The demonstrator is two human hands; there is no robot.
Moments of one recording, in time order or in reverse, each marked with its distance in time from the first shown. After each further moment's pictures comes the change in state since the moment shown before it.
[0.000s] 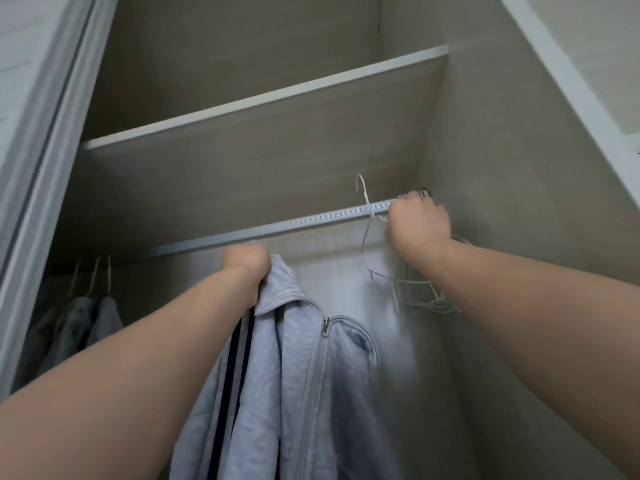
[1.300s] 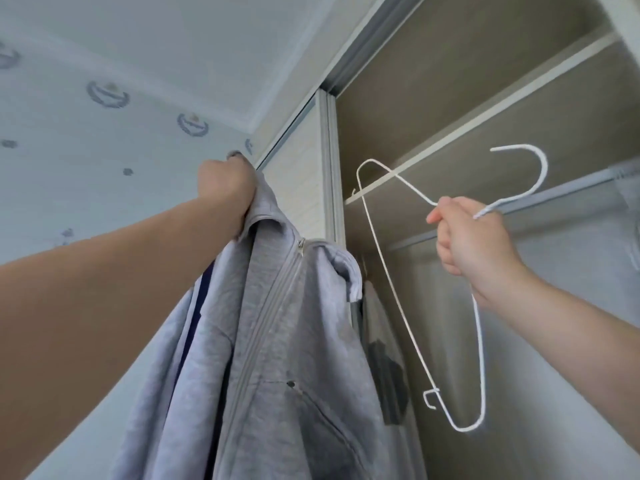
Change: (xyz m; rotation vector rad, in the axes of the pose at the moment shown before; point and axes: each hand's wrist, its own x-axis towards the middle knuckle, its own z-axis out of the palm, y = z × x) left_hand -0.261 0.262 -0.254 0.434 0.811 0.476; right_hand -0.150 -0.075 -0.218 2.193 -0.434 0.165
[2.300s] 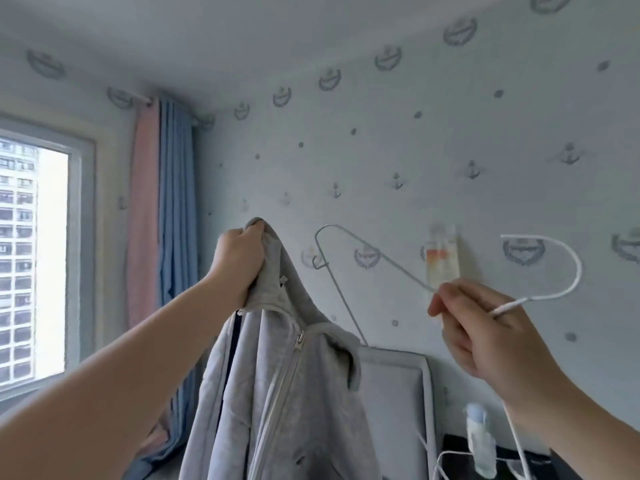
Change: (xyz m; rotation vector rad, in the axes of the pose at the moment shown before) left_hand -0.113 0.184 -0.671 0.692 0.440 -0.156; right_hand -0.460 -0.225 0.334 0.890 -0.905 0.365
